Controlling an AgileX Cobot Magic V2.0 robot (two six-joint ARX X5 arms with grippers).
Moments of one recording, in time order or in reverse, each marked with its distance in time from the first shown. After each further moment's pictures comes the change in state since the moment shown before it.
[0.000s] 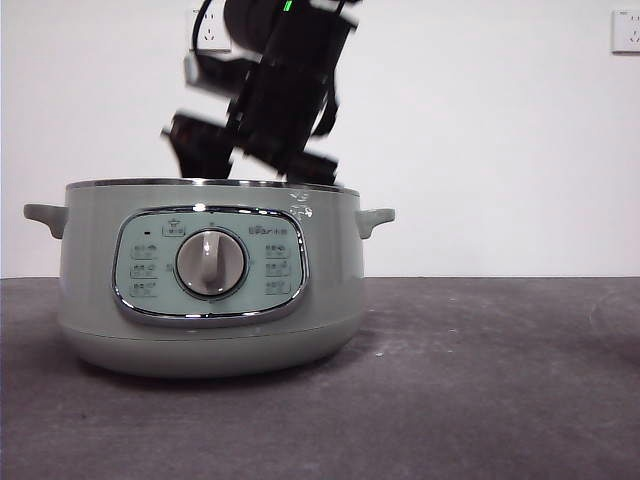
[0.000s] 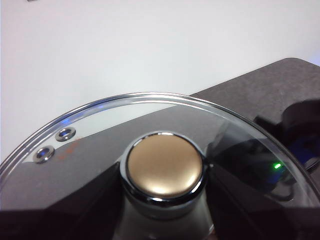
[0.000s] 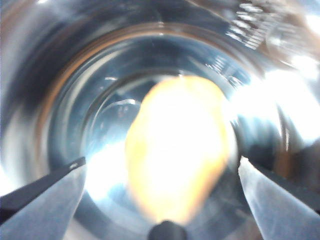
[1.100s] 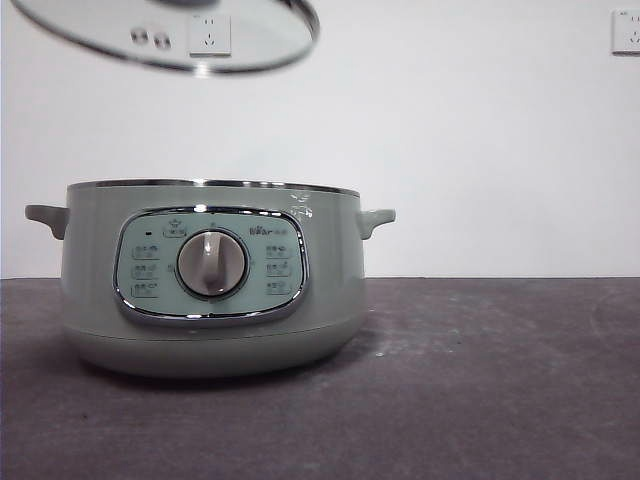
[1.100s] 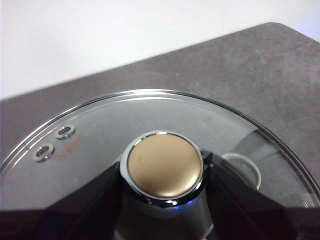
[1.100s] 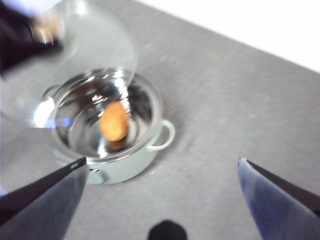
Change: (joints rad) left arm -0.013 0.253 -0.365 0.468 0.103 -0.133; right arm -0.023 -0.895 0.002 -0.410 0.284 0.156
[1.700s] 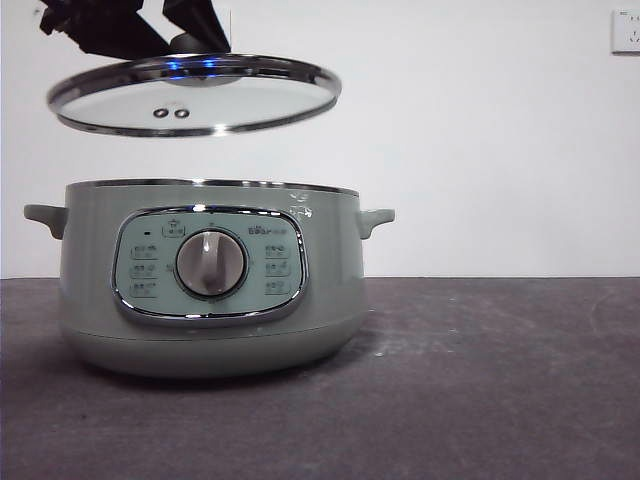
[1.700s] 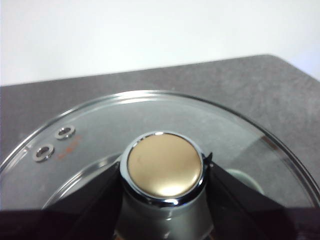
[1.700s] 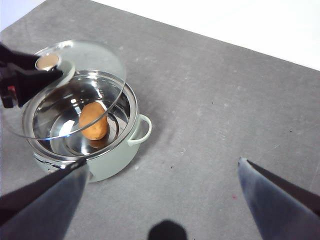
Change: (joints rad) left arm -0.009 0.008 -0.306 0.443 -0.001 -0.120; right arm 0.000 -0.058 0.000 -0.056 0.080 0.055
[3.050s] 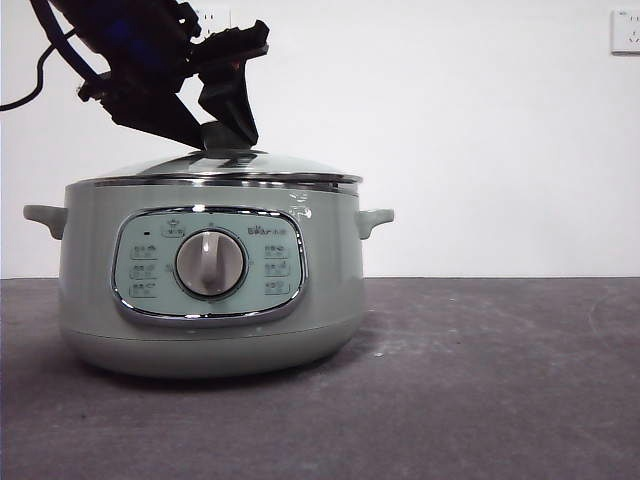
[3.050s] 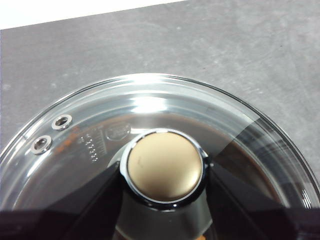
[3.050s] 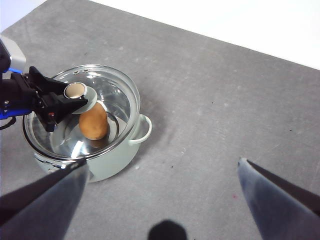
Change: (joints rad) left arm -0.047 0.171 0.016 -0.066 -0.077 0.022; right arm 0.000 -0.001 0.000 -0.002 0.000 0.003
